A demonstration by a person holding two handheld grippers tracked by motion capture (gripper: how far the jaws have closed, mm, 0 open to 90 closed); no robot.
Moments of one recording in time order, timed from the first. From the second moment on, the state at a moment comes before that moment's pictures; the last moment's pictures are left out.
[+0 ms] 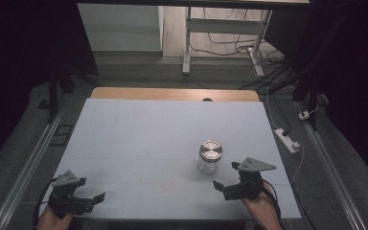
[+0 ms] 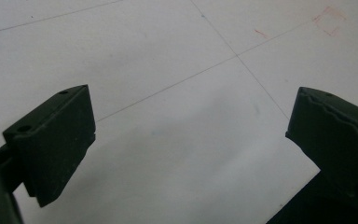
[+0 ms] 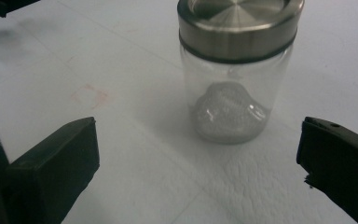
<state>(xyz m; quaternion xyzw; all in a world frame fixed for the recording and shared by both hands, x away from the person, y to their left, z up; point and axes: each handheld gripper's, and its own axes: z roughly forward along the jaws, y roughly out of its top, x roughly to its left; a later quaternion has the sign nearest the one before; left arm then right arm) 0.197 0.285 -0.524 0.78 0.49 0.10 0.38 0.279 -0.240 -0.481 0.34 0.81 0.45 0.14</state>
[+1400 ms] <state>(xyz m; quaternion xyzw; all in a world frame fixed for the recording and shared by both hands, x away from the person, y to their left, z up) 0.198 0.285 -0.525 0.78 0.49 0.09 0.38 0.343 -0.192 -0.496 0.34 0.85 0.38 0.16</state>
